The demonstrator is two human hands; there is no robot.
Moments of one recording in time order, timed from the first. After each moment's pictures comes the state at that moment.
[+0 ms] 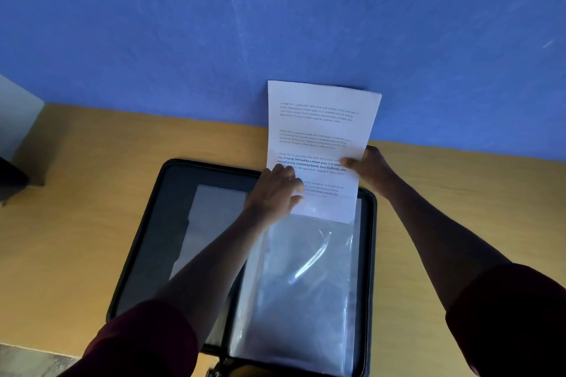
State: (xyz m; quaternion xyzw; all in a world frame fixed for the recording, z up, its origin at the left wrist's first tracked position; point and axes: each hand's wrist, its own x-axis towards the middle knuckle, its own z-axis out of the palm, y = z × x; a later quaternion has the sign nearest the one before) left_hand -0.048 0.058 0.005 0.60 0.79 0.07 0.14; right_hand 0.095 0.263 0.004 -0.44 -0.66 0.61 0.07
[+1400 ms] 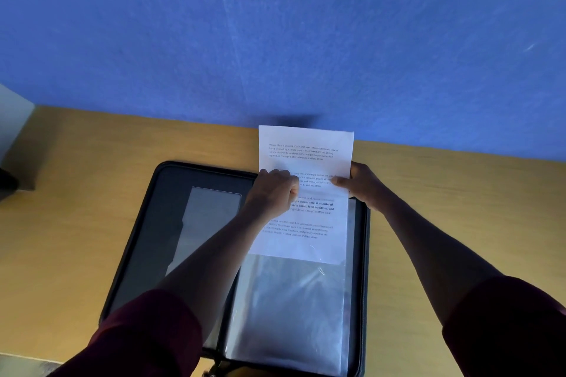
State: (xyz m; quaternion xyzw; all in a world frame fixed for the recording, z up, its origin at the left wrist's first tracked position) left_hand -0.046 0.074 0.000 0.57 0.81 0.05 0.16; right_hand 0.118 0.246 -0.008 -0.41 -0.67 0.62 0.01
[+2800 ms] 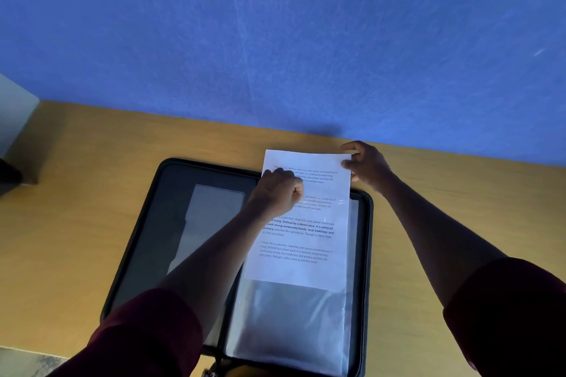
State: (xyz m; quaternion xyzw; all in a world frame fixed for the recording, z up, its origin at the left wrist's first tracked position) left_hand -0.048 0.072 0.001 0.56 0.80 0.10 0.20; right_hand 0.096 0.275 0.002 -0.46 -0.74 0.49 0.02
